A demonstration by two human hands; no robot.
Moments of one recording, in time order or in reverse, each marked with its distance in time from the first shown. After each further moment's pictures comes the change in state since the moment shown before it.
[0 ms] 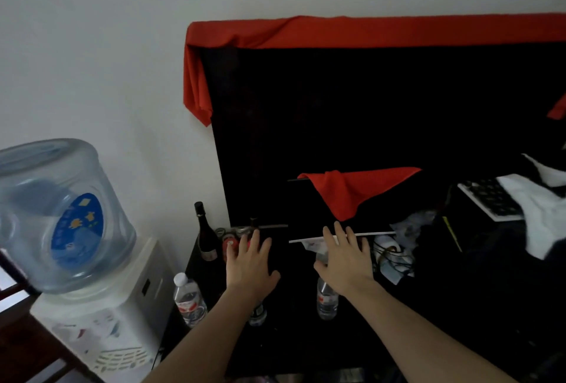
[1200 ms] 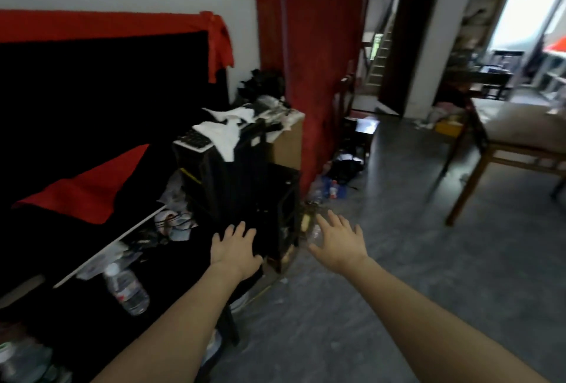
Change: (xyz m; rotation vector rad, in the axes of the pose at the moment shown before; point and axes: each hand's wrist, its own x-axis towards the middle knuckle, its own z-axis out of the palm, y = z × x) left_hand -0.194 0.290 -0.016 0.125 -0.161 0.955; right_hand -0.432 0.143 -0.050 0.105 0.045 1.004
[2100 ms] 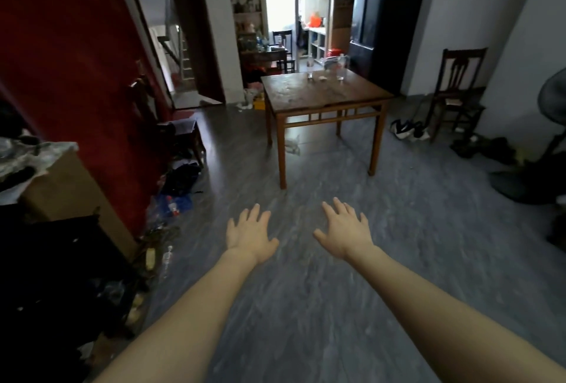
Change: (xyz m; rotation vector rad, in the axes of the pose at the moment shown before) left_hand 0.020 0.528 -0.022 0.074 0.034 0.662; right_hand -0.178 0.445 -0.067 0.125 0.166 0.696
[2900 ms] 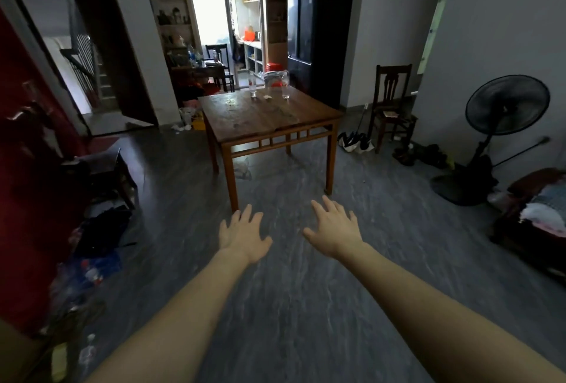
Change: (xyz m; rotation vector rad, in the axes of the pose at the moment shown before) left_hand 0.299 0.038 -0.056 -0.017 0.000 0.208; right_hand 0.248 0.042 -0.057 0.015 0.091 0.187
